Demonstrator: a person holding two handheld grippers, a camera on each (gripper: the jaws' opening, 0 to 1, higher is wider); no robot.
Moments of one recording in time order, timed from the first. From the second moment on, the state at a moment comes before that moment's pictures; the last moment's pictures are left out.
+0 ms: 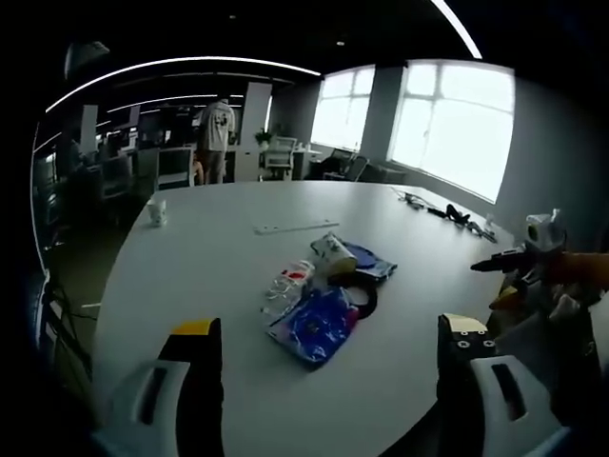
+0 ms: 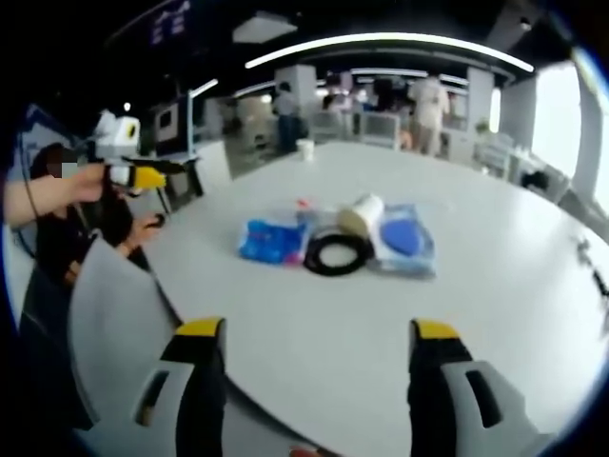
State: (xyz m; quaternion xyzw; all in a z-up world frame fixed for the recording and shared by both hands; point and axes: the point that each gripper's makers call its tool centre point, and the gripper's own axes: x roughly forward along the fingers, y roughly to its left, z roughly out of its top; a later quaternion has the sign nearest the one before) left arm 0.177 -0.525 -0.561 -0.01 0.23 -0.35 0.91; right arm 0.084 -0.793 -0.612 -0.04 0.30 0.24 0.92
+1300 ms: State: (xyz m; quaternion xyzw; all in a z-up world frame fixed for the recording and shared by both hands) left arm 0.220 -0.541 -0.563 -0.01 0.24 -0.37 0.90; right arm 0.120 -0.762 -0.607 -0.02 0.30 0.29 0.91
